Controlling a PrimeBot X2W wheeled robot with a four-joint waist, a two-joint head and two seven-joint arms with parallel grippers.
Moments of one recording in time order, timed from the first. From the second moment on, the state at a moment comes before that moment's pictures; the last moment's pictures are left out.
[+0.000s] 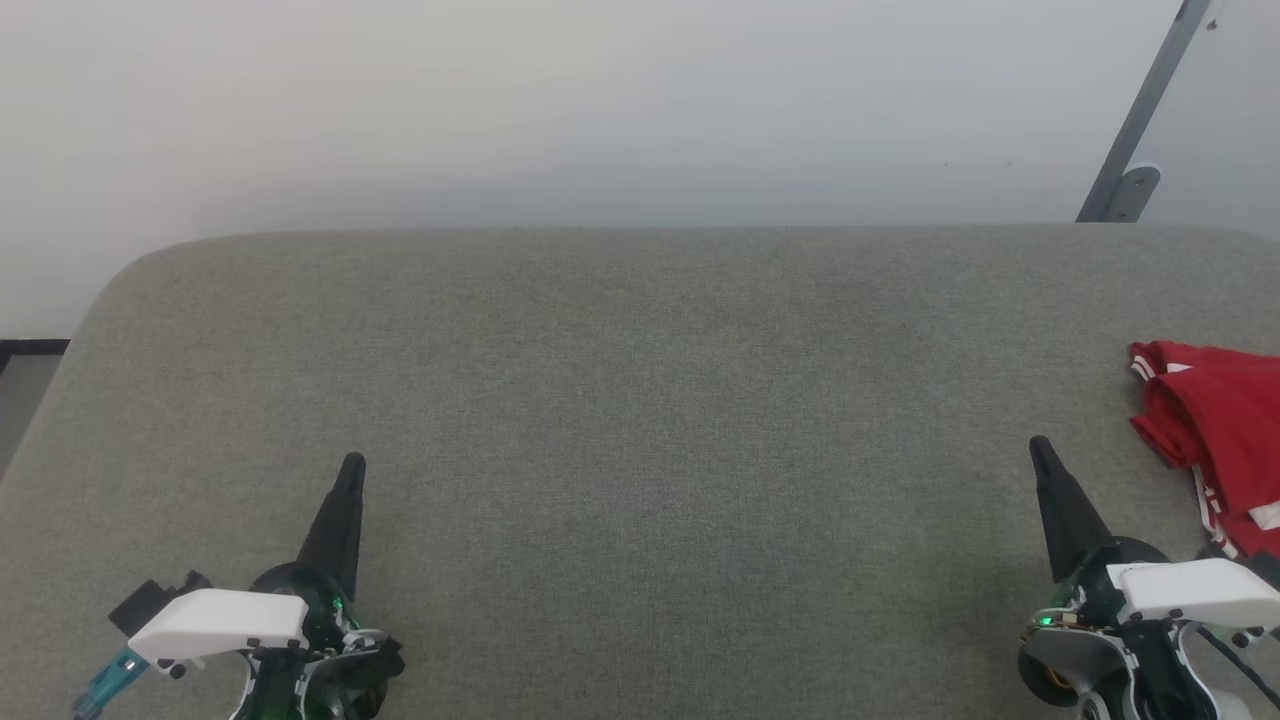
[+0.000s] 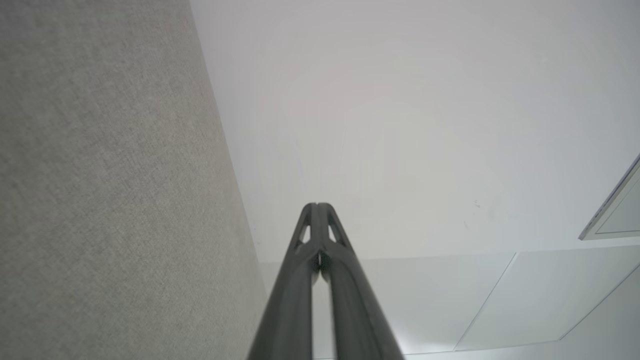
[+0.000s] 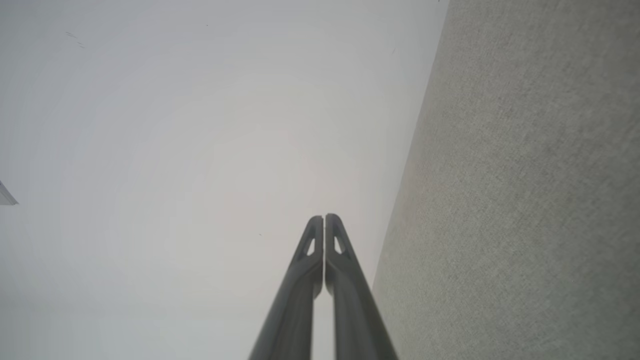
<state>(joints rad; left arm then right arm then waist) -0.10 0.05 0.11 0.25 -1.61 -0.13 0.11 -0.11 -0.05 -0.11 0.25 1.61 0.13 0.11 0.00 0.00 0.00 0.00</state>
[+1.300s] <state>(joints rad) -0.10 0.05 0.11 0.25 -1.61 -0.13 0.11 -0.11 -0.05 -0.11 0.25 1.61 0.13 0.11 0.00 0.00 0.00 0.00</state>
